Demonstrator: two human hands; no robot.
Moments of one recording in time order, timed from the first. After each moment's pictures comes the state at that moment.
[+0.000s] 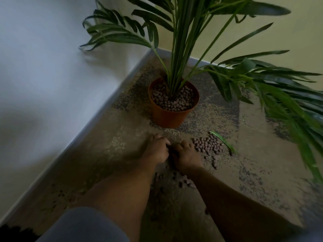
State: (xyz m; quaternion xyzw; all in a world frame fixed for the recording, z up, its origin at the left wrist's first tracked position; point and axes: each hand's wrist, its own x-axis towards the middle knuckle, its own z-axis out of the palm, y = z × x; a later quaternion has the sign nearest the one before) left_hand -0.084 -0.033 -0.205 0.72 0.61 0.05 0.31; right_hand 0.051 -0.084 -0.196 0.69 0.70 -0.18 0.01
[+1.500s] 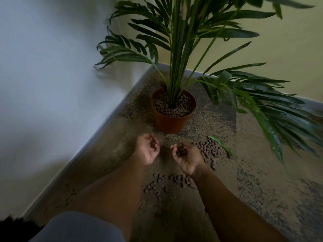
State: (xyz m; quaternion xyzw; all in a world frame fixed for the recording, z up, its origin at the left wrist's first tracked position) left_hand -0.124 -0.051 -0.138 -0.02 0.46 0.45 0.77; right_hand 0.034 -0.096 -0.135 0.40 -0.07 -0.75 -0.52
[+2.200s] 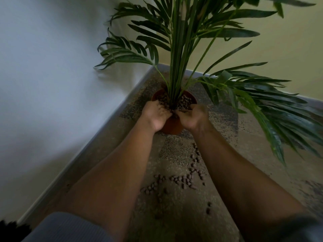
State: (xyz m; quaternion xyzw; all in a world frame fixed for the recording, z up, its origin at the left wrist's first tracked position) left_hand -0.096 0.018 -0.048 0.08 0.33 0.47 0.81; right_hand 0.028 -0.004 -0.032 0.35 -0.01 -0.69 -0.64
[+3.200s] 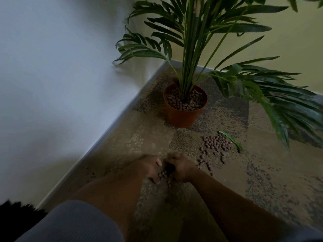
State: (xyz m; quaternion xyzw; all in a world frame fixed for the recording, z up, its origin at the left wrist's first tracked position) left_hand -0.172 -0.119 -0.164 0.64 0.62 -0.14 0.43; right_hand 0.003 -0.136 -0.176 0.54 0.79 -0.25 0.11
